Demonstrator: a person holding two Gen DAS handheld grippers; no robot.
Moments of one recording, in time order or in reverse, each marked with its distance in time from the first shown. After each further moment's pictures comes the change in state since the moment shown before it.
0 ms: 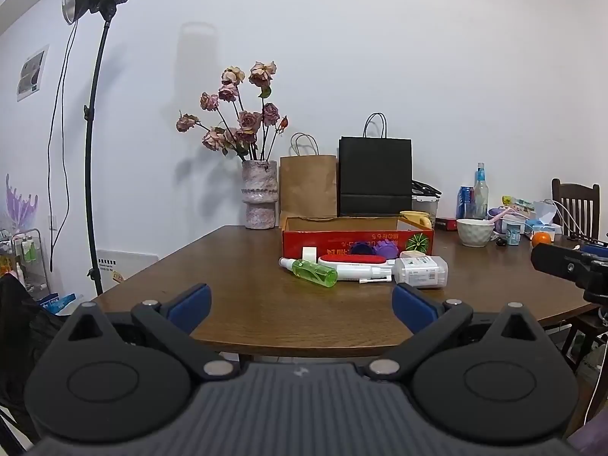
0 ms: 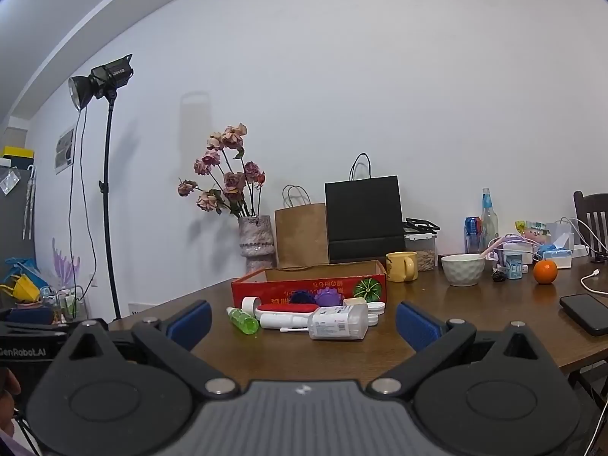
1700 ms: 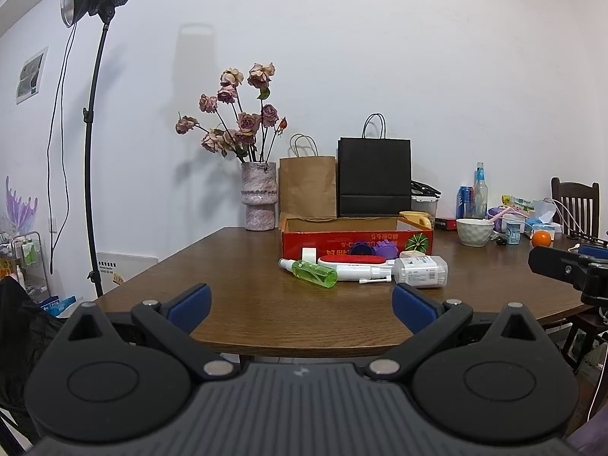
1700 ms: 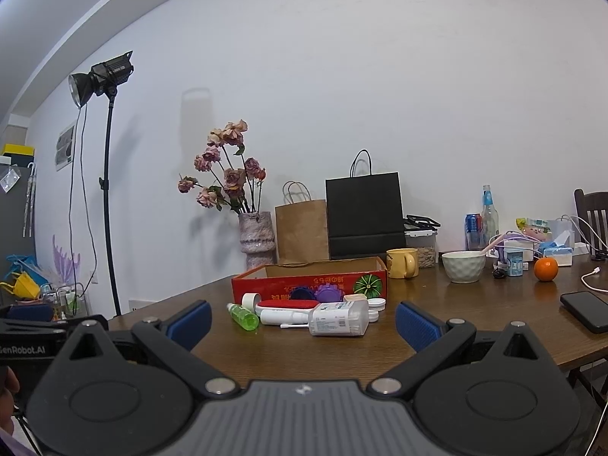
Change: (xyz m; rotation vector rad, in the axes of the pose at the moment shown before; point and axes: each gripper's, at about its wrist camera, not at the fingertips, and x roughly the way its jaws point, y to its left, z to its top) left arm -0.002 -0.001 0.002 0.003 -0.001 0.001; right arm 0.001 0.000 -0.004 -0.001 0.010 0.003
